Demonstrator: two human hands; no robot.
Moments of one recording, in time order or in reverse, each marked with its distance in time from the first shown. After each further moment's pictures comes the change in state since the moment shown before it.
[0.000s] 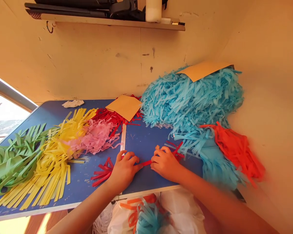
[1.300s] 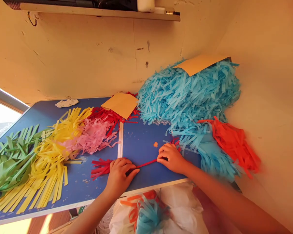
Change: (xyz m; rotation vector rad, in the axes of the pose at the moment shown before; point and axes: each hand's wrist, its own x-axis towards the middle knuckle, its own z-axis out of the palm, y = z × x) left_hand -0.021 0.006 0.008 -0.278 0.019 -0.340; right_hand -0.026 0.021 0.012 0.431 0.054 0.399
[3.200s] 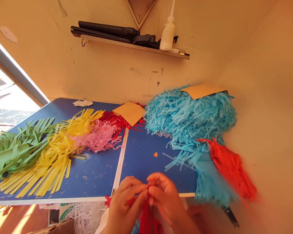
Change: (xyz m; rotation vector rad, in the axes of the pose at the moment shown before) left_hand -0.030 0.103 -0.042 -0.491 0.389 -0.003; right_hand -0.027 -0.127 0.008 1.534 0.150 0.562
